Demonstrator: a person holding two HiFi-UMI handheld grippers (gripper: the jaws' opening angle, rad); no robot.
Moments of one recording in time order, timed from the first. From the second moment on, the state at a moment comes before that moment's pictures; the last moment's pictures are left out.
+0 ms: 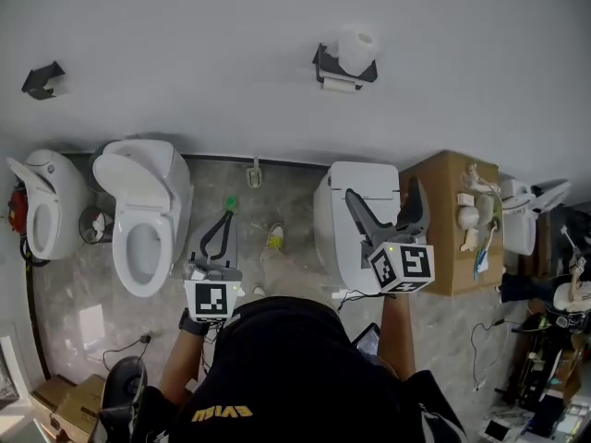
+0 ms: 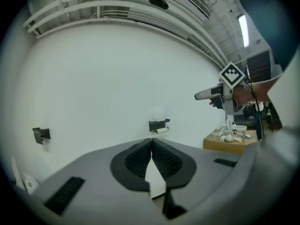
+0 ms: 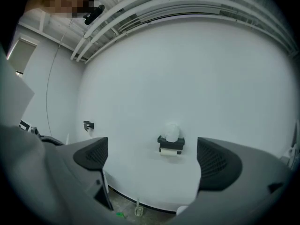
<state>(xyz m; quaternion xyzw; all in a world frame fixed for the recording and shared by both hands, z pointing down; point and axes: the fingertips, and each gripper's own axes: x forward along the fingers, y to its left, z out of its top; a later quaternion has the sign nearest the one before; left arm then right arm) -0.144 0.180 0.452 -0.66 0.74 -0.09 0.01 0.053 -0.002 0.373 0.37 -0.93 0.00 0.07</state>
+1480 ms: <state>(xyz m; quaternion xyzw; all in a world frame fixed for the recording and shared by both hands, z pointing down) -0.243 -0.156 0.418 -0.70 0.71 -0.07 -0.03 -0.117 -0.350 0.420 0.38 -0.92 0.01 0.10</state>
